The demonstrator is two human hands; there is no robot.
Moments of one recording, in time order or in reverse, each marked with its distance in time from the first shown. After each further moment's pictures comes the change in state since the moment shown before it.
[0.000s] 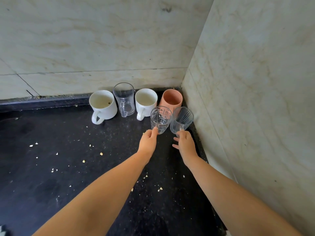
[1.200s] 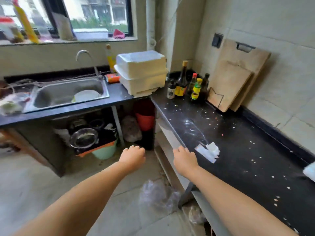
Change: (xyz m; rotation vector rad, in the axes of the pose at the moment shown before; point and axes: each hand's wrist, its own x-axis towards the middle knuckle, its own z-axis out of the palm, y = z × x) left_hand -0.569 -0.312 -0.317 0.857 0.928 -0.494; right_hand -0.531 0.103 0.224 -1.437 -0.997 -1.784
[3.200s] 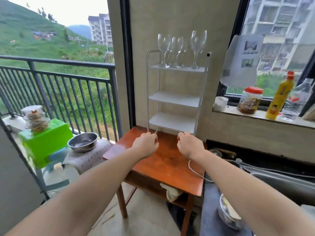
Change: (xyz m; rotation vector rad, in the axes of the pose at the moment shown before) left_hand -0.086 -1.099 -0.195 -0.244 0.458 -0.726; right_hand 0.486 -1.100 -0.246 0.159 0.302 -0.783
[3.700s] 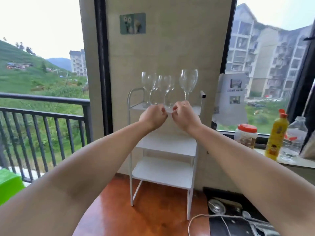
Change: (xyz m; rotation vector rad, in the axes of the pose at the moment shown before) left_hand 0.245 0.057 -0.138 -0.250 0.309 0.206; right_hand 0.212 0.010 -0.155 0.290 0.463 0.039
